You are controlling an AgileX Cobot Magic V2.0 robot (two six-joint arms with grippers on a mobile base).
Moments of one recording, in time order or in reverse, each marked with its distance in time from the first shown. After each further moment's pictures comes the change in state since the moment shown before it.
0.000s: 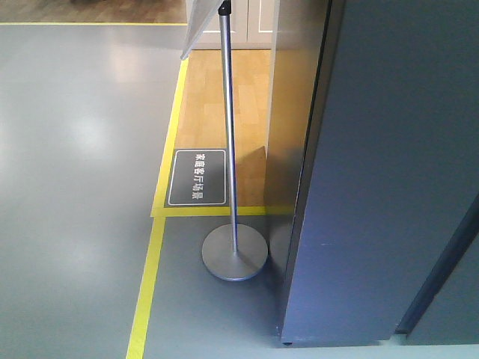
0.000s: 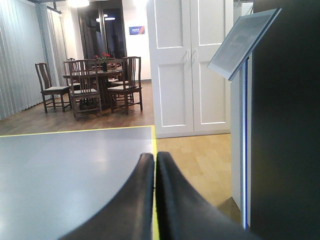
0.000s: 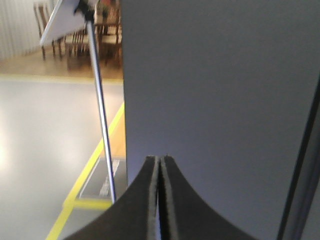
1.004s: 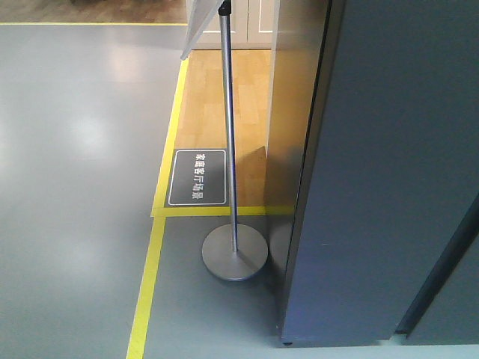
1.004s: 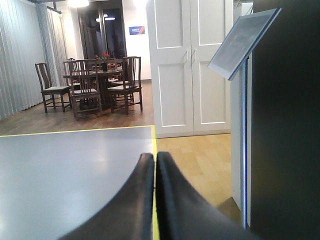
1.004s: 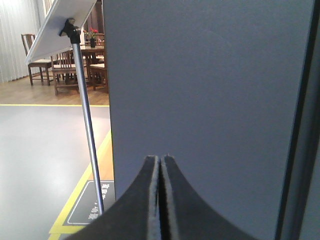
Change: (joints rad) left arm 0.000 0.000 0.000 0.000 0.000 0.000; right arm -0.012 -0.042 0.088 -0.216 -0.123 0.225
